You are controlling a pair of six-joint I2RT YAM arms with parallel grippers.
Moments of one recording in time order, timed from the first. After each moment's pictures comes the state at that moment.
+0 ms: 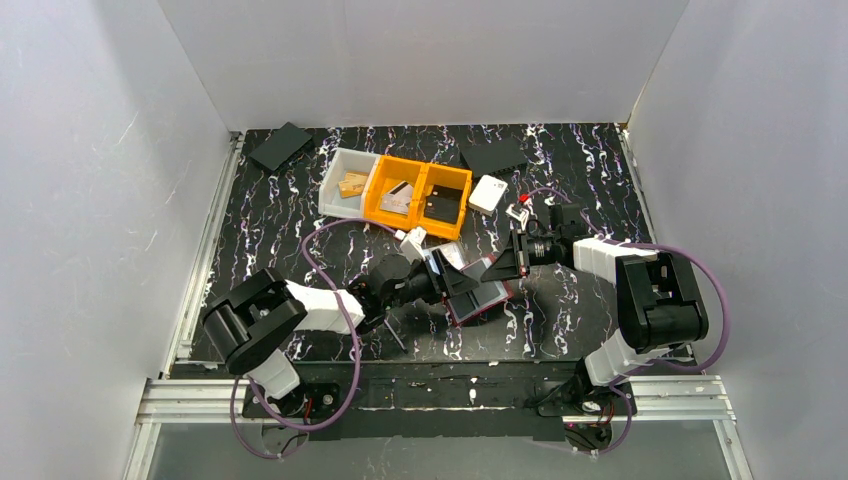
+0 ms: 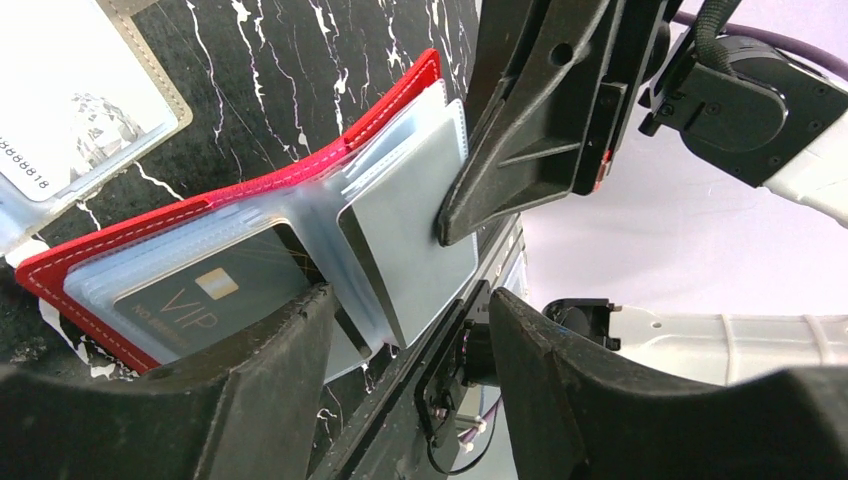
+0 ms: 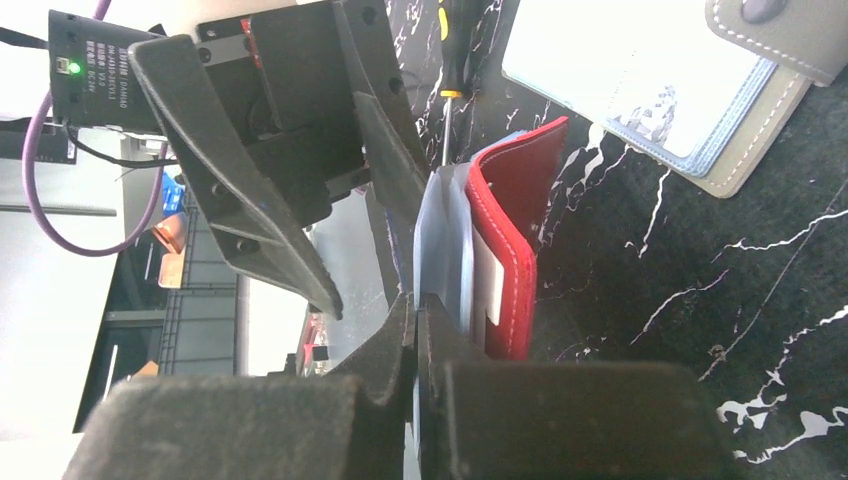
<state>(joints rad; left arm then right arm) -0.91 1.59 0.54 0.78 0.15 -1.12 0.17 1.59 0.72 -0.11 -1.31 0.25</state>
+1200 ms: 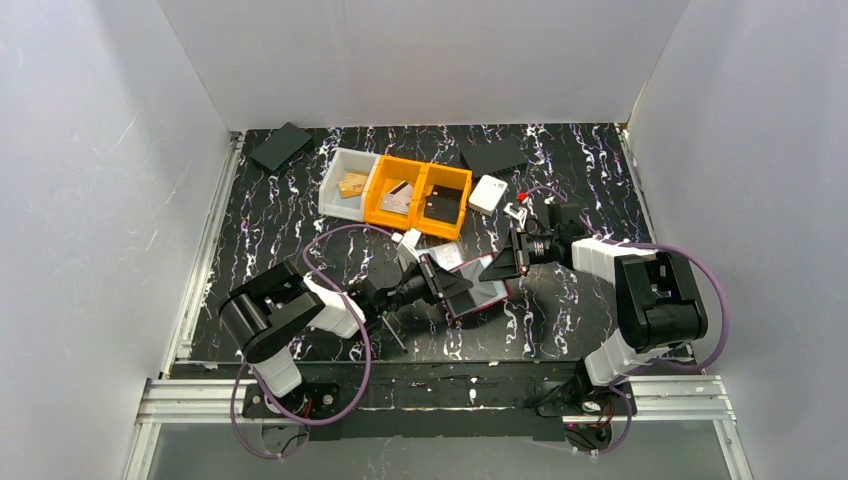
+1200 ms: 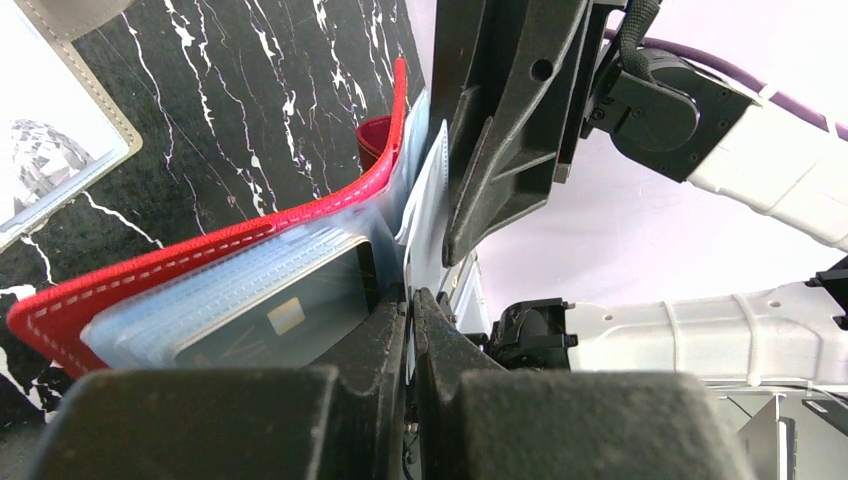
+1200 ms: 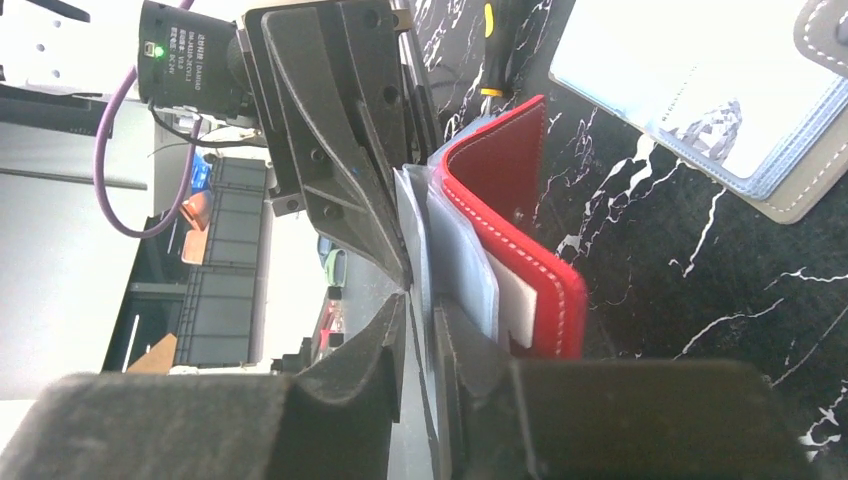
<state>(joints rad) -0.90 1.69 0.47 1.08 0.17 -1.18 0.18 1.59 0.72 -0.06 -1.38 0.29</state>
